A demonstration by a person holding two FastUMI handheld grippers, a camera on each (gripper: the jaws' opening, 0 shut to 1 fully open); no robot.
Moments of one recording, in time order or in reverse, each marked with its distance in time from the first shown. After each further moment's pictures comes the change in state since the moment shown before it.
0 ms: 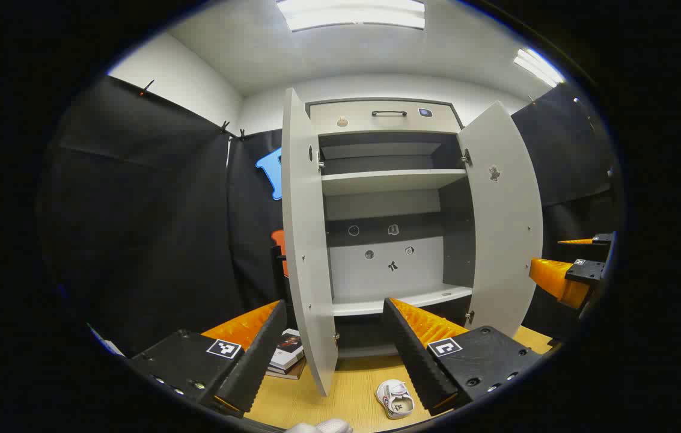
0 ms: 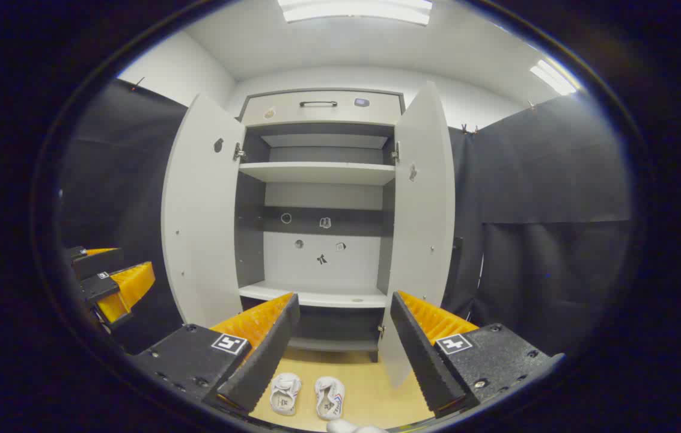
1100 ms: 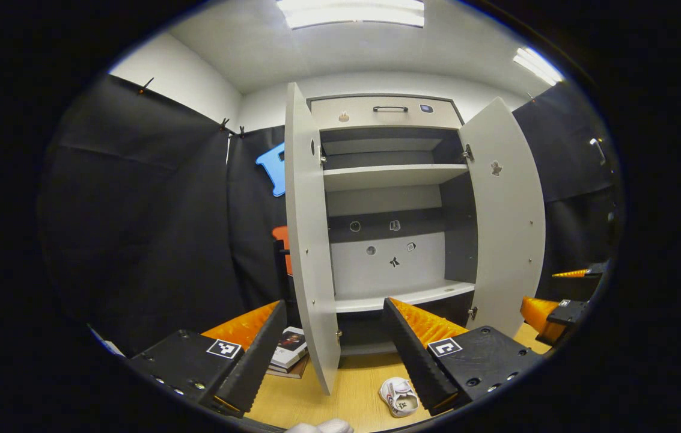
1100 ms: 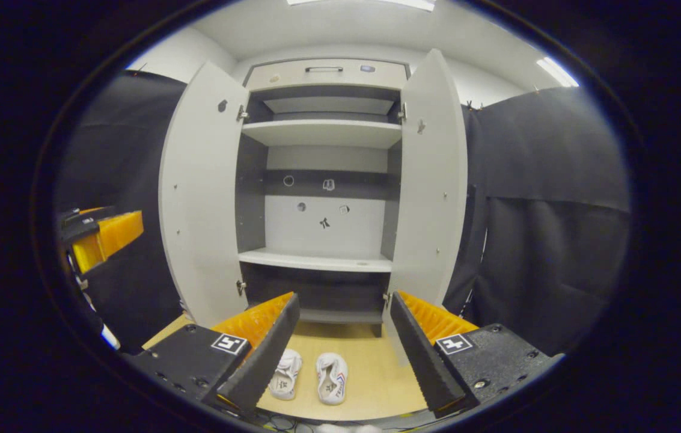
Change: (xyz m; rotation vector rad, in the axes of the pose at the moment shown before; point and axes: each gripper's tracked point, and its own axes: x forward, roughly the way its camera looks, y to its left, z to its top) left arm 0.005 0.008 -0.016 0.004 0.024 -0.006; right arm 0.006 0.013 -0.095 -0.003 0.171 0.010
